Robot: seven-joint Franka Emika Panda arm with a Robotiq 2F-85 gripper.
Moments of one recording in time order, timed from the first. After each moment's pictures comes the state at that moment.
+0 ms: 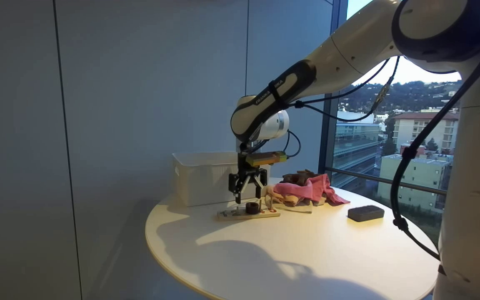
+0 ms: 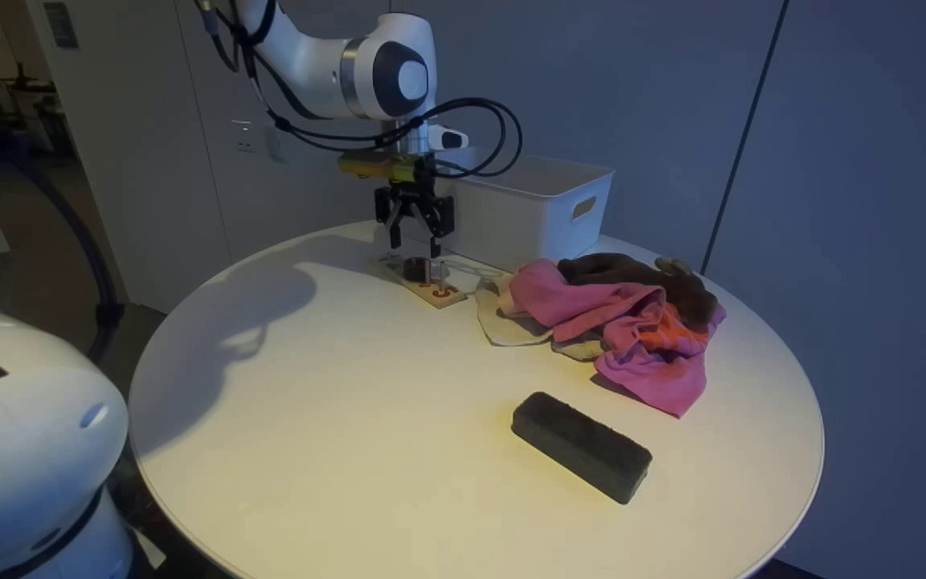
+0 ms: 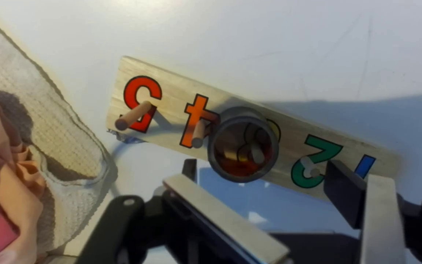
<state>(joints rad) -0.01 0.03 -0.02 -2.13 -0.08 2.18 0.14</state>
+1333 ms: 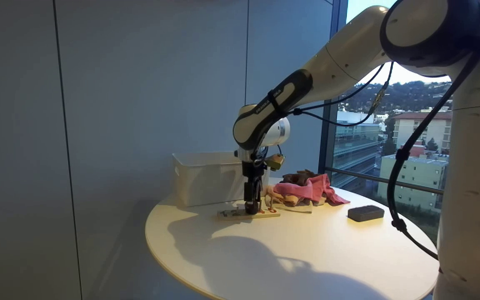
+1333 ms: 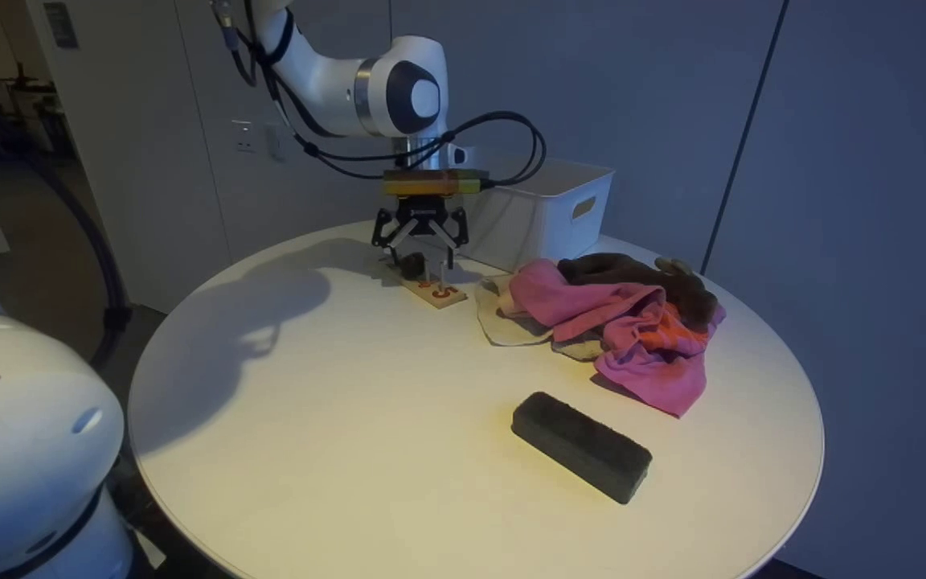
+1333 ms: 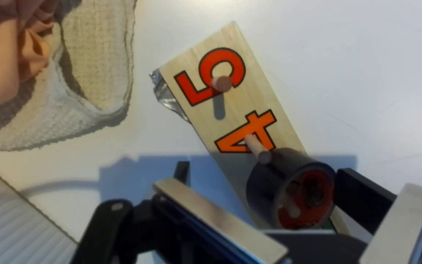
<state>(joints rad) -0.04 0.08 -0.03 -2.13 -0.10 2.17 -0.57</state>
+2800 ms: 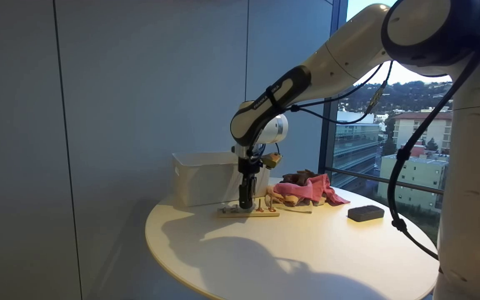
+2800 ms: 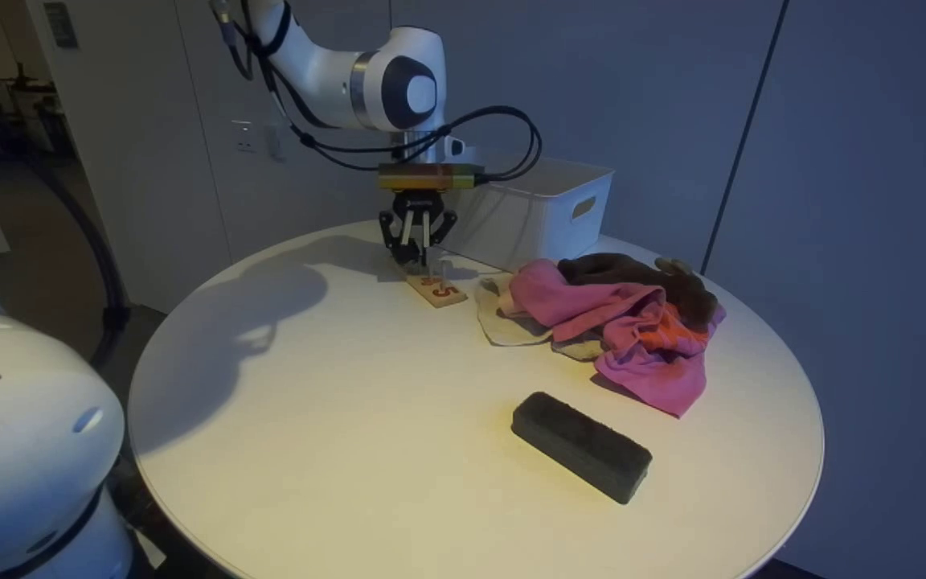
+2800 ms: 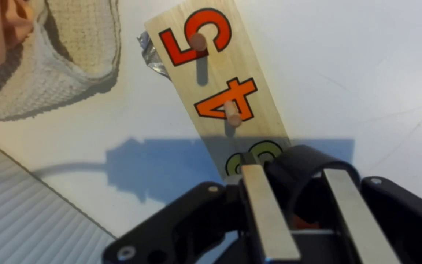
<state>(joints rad) -0.04 0.07 -0.01 -2.12 -0.04 2.20 -0.56</state>
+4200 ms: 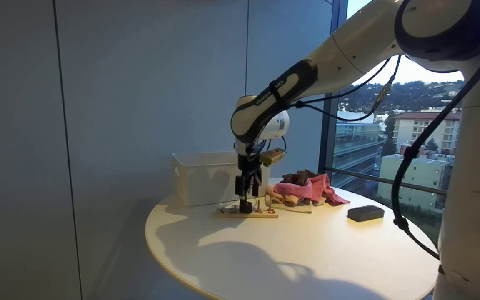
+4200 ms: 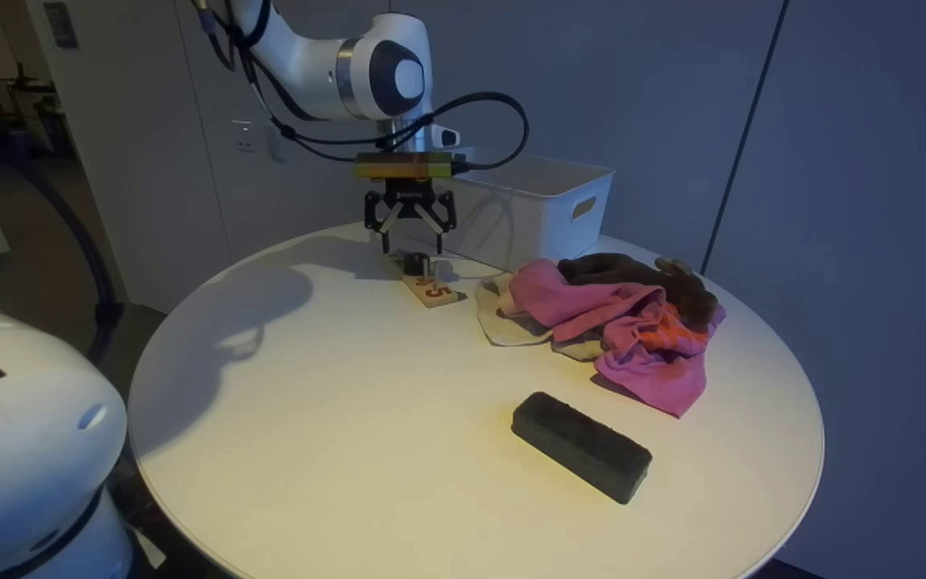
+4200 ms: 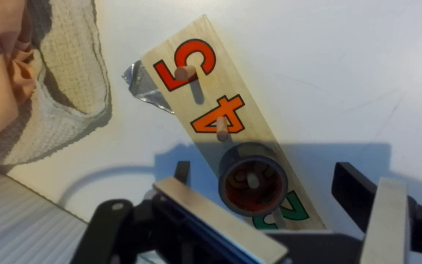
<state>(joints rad) -0.02 0.02 -0.01 -2.14 -0.10 2.17 -0.32</state>
